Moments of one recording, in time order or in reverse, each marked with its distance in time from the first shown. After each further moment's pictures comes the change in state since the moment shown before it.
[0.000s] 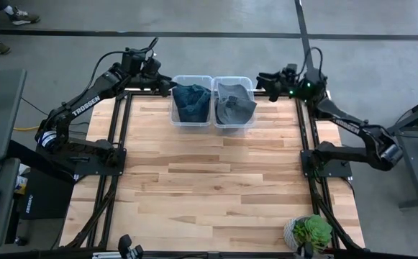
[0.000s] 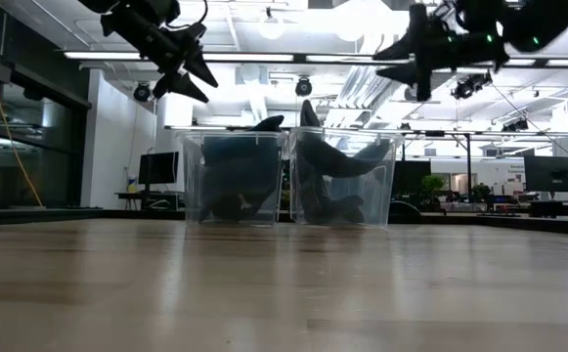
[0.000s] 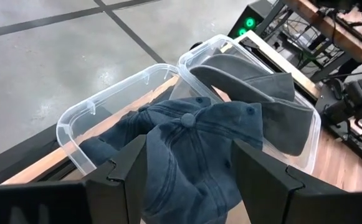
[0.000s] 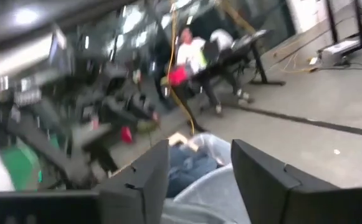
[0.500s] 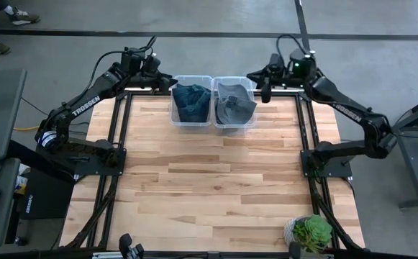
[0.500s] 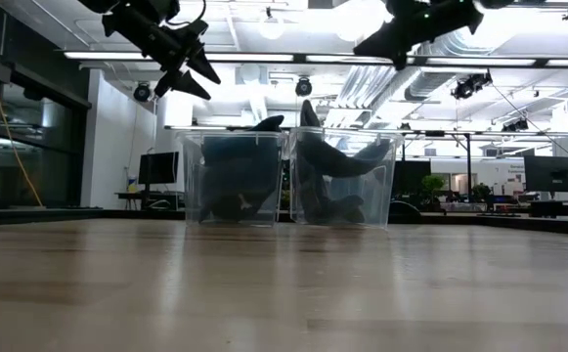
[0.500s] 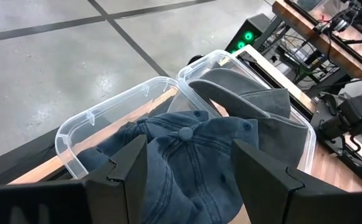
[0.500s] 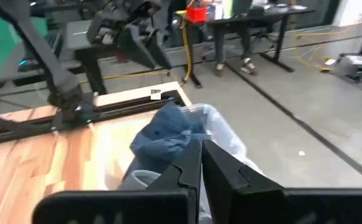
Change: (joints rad) left arm 0.000 0.000 0.000 0.047 -0.009 -0.052; right arm 0.105 0.149 0.435 -0.590 -0.027 -0.554
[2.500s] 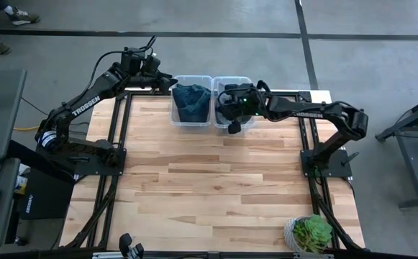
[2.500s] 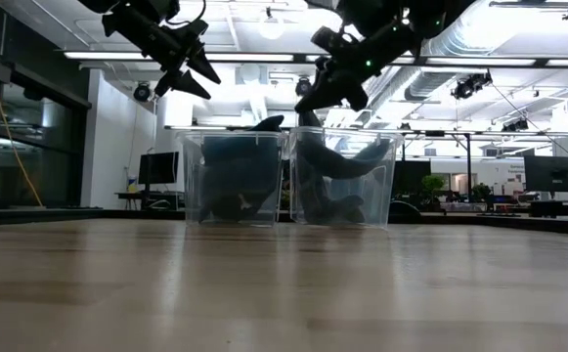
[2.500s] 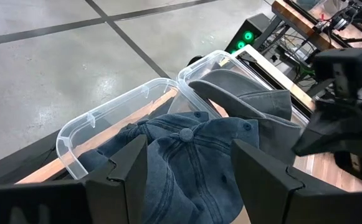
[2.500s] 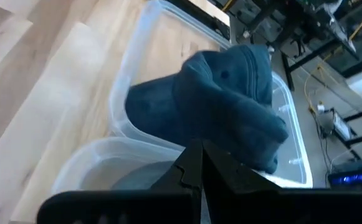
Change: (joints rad) left arm 0.000 0.000 0.000 0.003 0.000 0.012; right arm 0.425 0.353 0.013 0.070 0.447 -0.629
